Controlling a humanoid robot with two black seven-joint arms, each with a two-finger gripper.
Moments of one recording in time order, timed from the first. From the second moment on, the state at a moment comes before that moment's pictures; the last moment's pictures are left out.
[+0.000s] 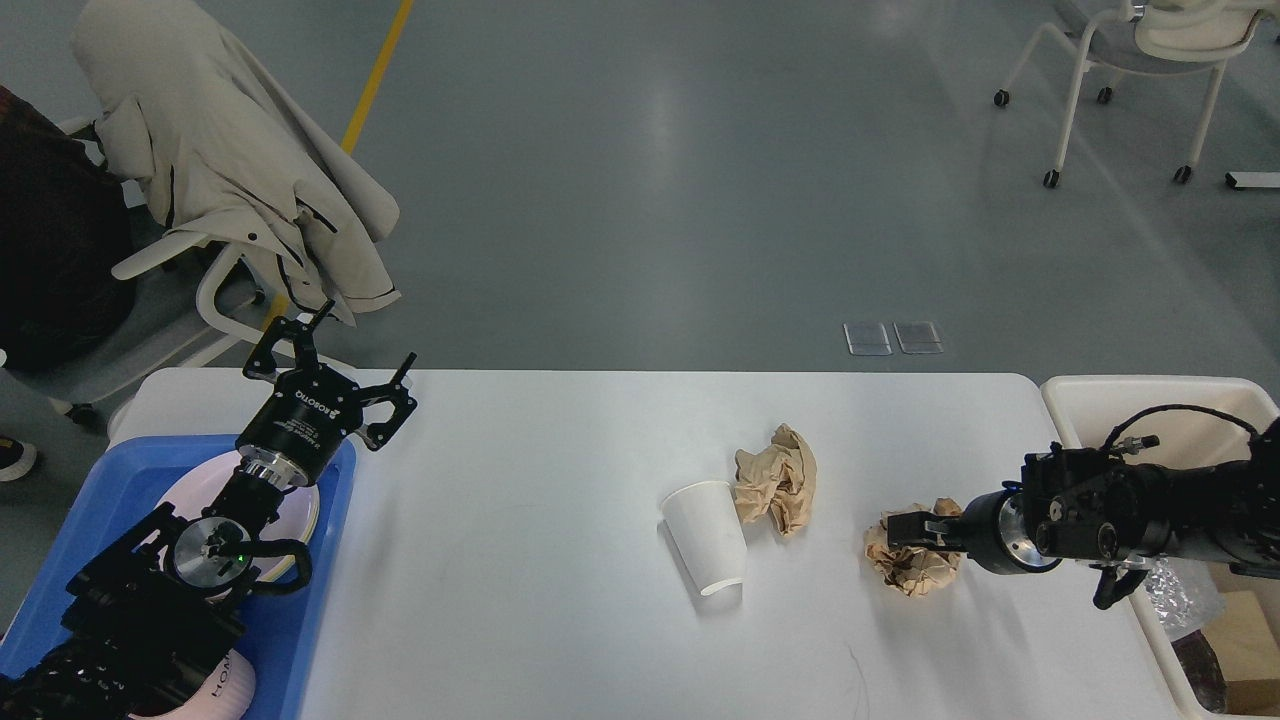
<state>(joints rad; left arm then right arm) -0.58 0.19 -1.05 -0.39 -0.04 -0.78 -0.10 1.17 -0.31 -1.10 0.88 -0.32 0.08 0.20</state>
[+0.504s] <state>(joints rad) -0.58 0.19 -1.05 -0.39 -0.04 -0.78 -0.10 1.18 -0.32 -1.07 0.89 -0.29 0.08 0.21</state>
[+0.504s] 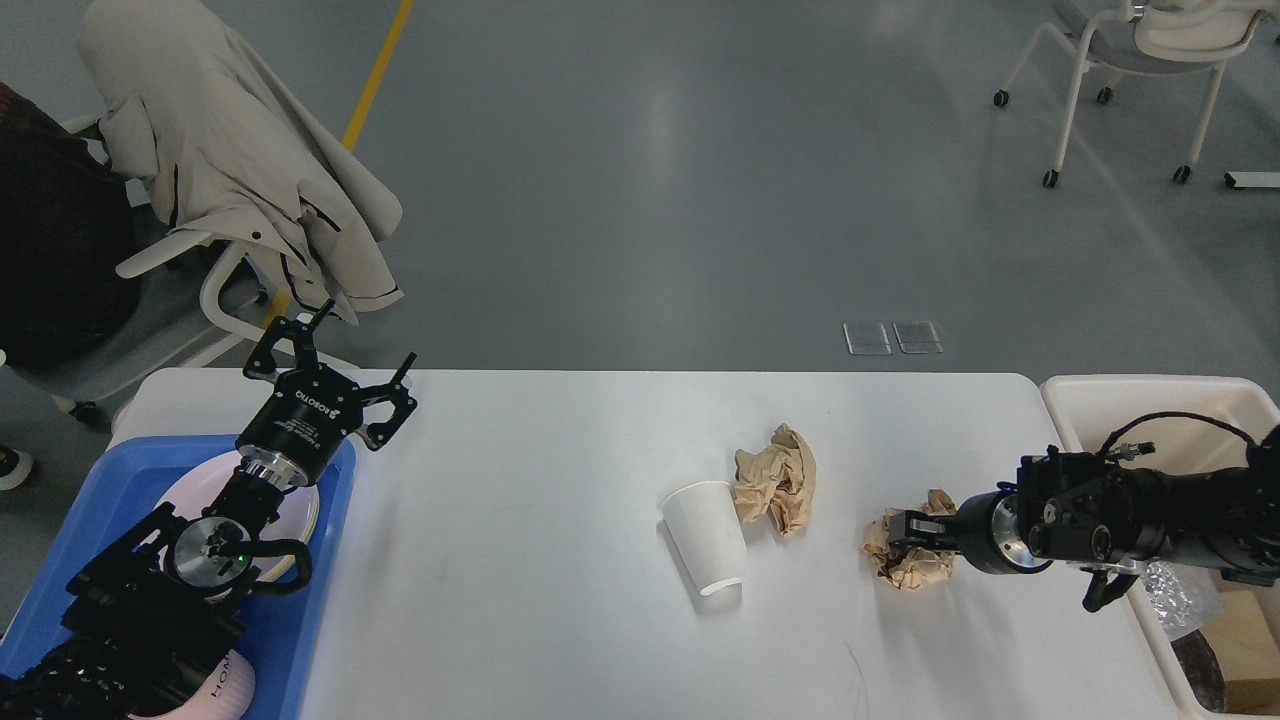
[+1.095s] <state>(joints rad) -0.58 0.19 -1.05 -0.39 -0.04 -0.78 -0.10 2.34 -0.61 -1.34 1.22 -0.49 0.84 0.37</state>
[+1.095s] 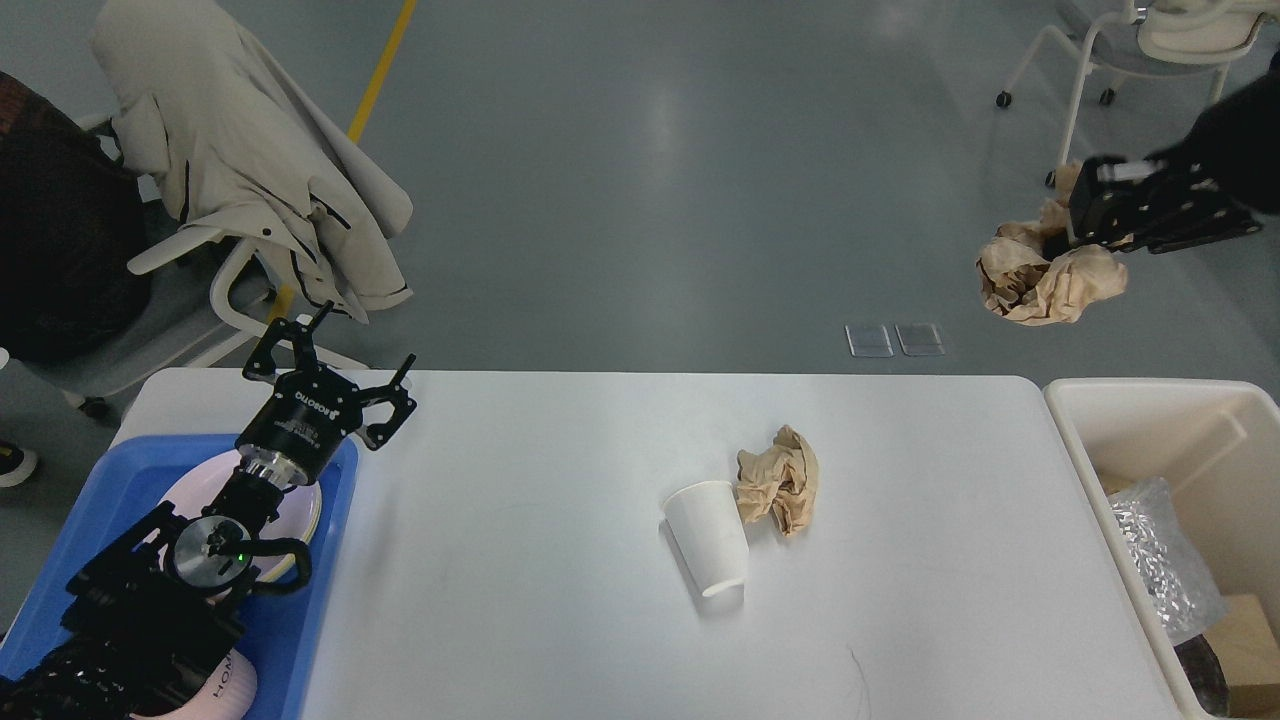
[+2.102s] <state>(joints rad) -0.58 0.19 -1.05 -0.39 -0.04 -0.78 -0.10 0.65 -0.50 -1.36 0.09 -0.06 0.09 0.36</state>
